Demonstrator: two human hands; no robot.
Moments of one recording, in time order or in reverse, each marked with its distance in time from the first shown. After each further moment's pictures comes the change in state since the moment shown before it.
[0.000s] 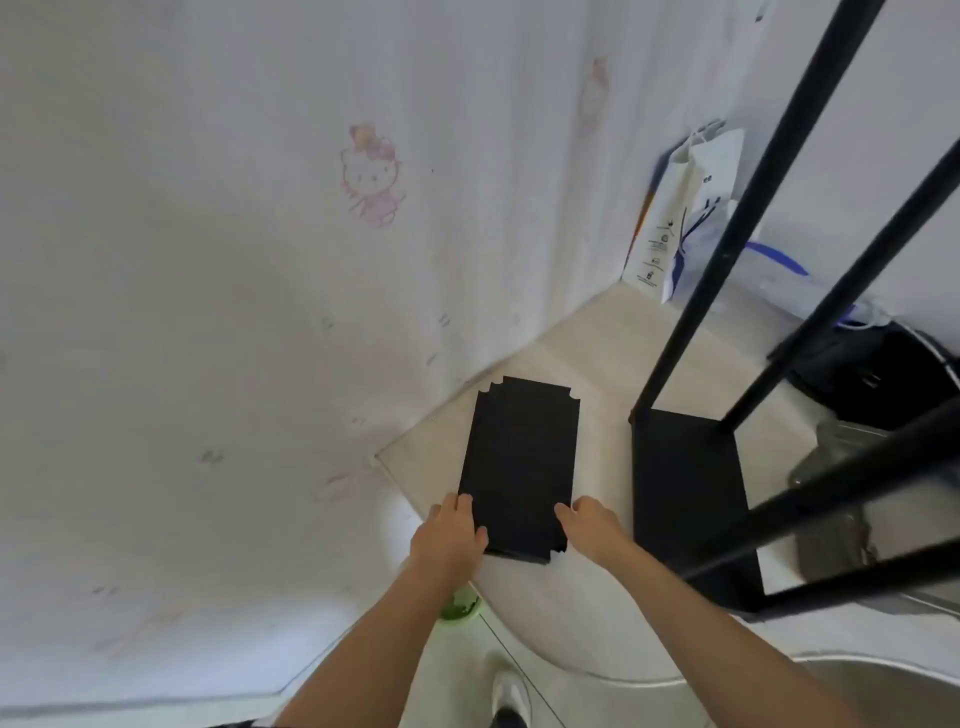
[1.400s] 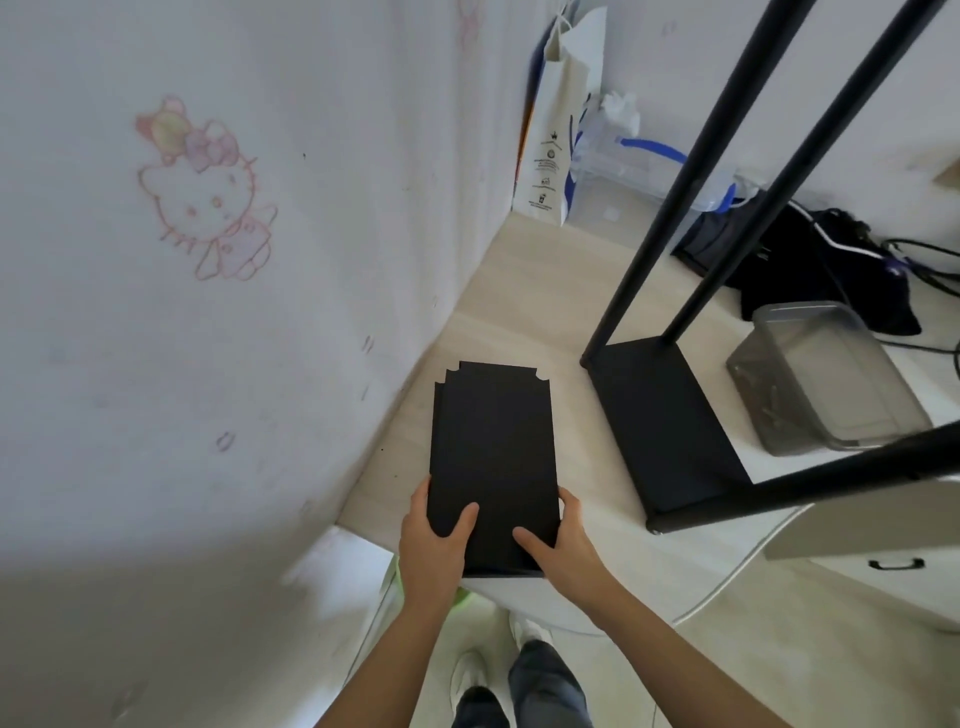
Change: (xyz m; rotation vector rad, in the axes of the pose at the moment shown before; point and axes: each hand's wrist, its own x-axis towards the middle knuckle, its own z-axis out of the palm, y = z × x) left_hand 0.064 -0.044 -0.017 -0.767 0.054 0.014; right_hand -0.026 -0.053 0.072 0.706 0.161 0.158
